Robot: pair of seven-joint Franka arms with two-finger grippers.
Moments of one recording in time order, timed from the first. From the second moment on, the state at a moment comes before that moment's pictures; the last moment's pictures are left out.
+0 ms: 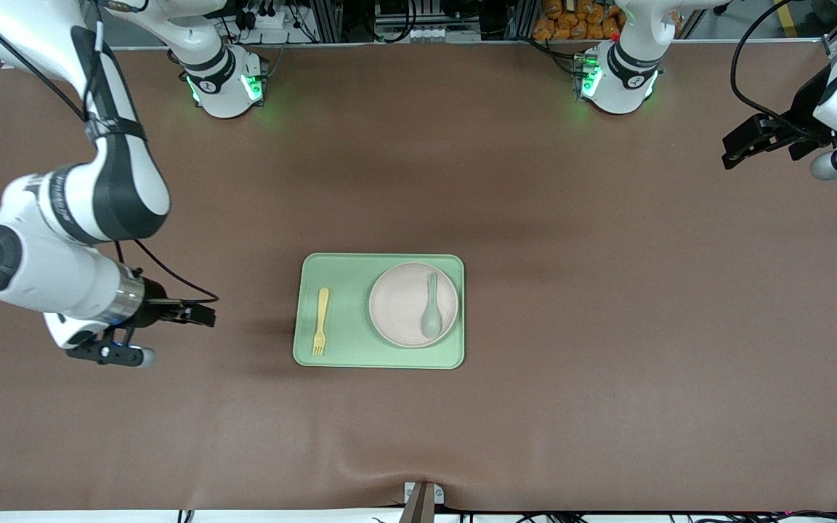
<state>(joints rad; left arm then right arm) 0.04 -0.05 -0.17 -1.54 0.01 1.43 -0.25 0.09 0.44 0.03 -1.46 0.09 1.88 0.23</state>
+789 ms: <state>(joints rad) 0.04 -0.05 -0.17 -1.53 0.01 1.43 -0.25 -0.08 0.25 0.03 -1.34 0.03 1.49 0.05</state>
